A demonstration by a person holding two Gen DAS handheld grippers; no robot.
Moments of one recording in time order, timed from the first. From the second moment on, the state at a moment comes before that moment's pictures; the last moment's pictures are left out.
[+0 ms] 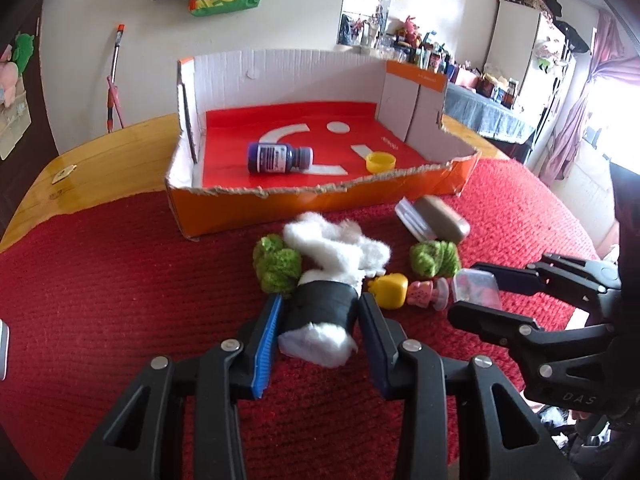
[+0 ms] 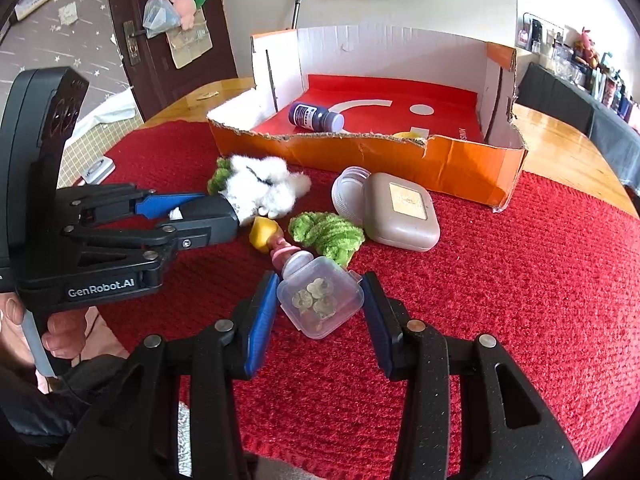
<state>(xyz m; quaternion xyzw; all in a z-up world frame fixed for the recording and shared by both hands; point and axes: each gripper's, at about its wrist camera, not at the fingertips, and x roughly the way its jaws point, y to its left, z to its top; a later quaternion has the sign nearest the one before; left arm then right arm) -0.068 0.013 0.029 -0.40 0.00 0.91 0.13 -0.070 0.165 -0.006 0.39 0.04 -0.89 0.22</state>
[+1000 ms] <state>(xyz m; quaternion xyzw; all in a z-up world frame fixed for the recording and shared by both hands) -0.048 -0.003 0.071 -0.34 -0.04 0.93 0.12 -0.067 0.163 0.025 0.36 0.02 -0.90 0.25</state>
